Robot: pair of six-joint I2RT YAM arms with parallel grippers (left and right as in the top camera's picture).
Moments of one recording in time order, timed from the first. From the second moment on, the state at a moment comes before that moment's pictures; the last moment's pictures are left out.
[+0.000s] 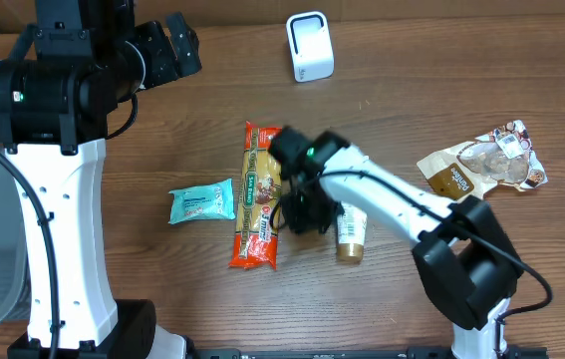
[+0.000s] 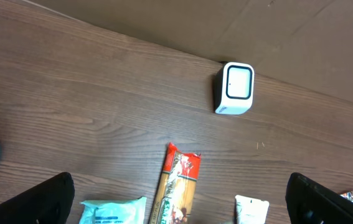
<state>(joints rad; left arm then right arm) -0.06 1.69 2.28 -1.36 0.04 -0.37 0.75 2.01 1.48 -1.10 -0.24 0.40</state>
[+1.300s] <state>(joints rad) -0.06 1.69 2.28 -1.36 0.04 -0.37 0.57 1.70 1.32 -0.97 0.21 0.65</state>
